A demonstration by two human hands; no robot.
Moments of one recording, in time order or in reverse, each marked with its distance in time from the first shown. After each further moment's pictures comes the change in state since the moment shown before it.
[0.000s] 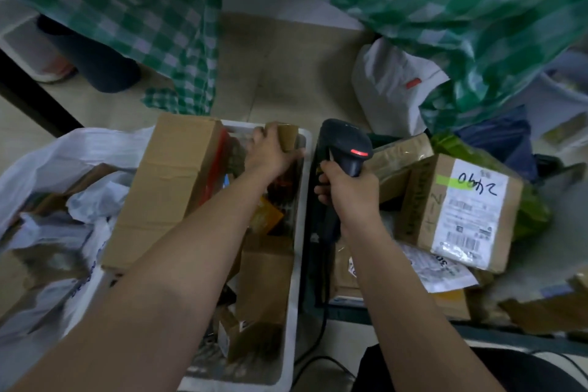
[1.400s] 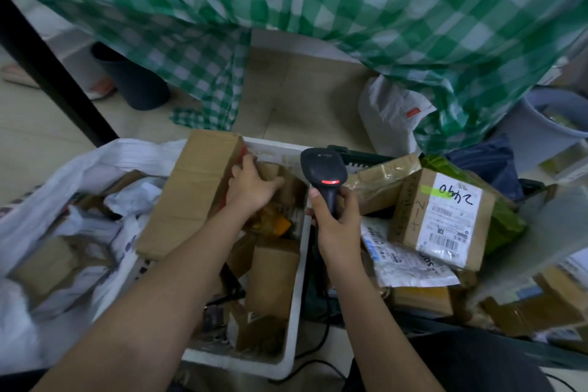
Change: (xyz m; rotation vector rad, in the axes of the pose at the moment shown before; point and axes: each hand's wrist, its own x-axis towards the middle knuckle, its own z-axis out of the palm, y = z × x) left_hand -0.075 -0.034 -0.036 -0.217 0.102 -0.159; right_hand -0.058 0.028 -0.006 0.058 -0.151 -0.256
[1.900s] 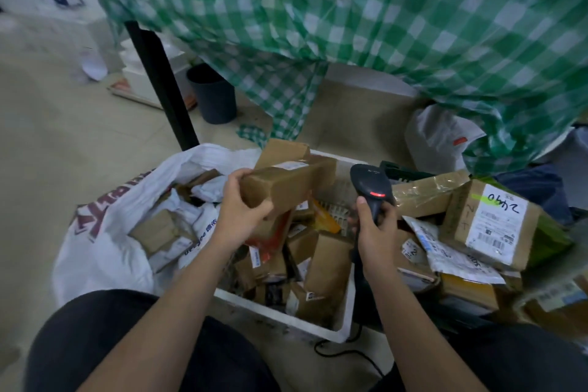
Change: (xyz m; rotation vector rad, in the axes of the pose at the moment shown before) left_hand -0.123 -0.102 -0.131 -0.526 0.184 0.257; right_hand -0.066 -0.006 0.036 -0.011 0.062 0.039
